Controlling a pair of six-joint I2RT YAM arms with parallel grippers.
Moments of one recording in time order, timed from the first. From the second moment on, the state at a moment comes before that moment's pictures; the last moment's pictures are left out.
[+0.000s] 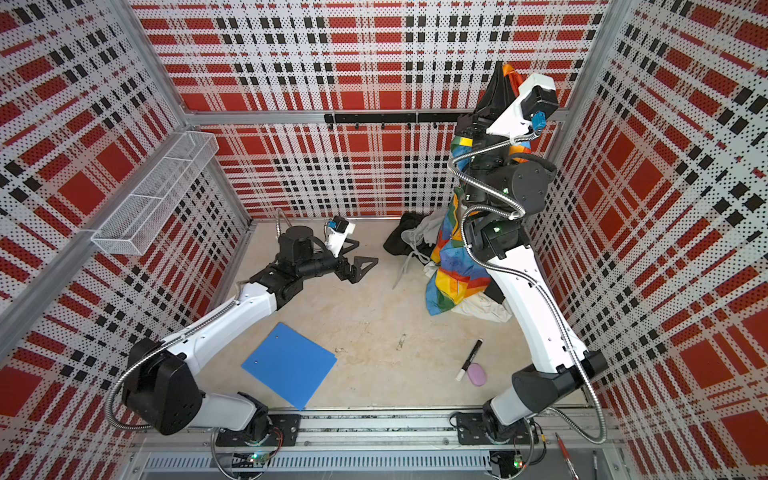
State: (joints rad) left arm -0.47 1.43 1.13 -0.02 0.50 0.01; right arm 0.45 1.55 2.00 0.50 0.43 -0.06
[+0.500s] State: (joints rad) left arm -0.48 1.43 1.09 0.12 0.60 -0.06; right arm 0.45 1.63 2.13 0.54 0.34 0.02
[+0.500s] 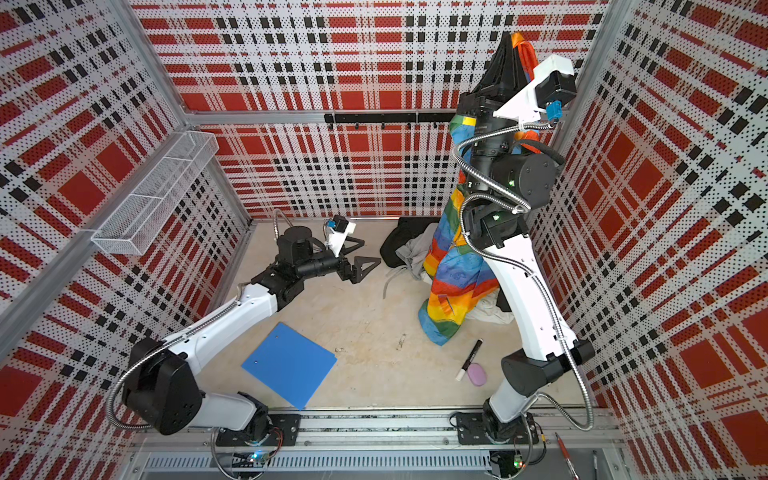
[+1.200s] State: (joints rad) left arm -0.77 1.49 1.04 0.34 0.49 -0.05; right arm 0.45 1.47 1.79 0.53 0.28 0.19
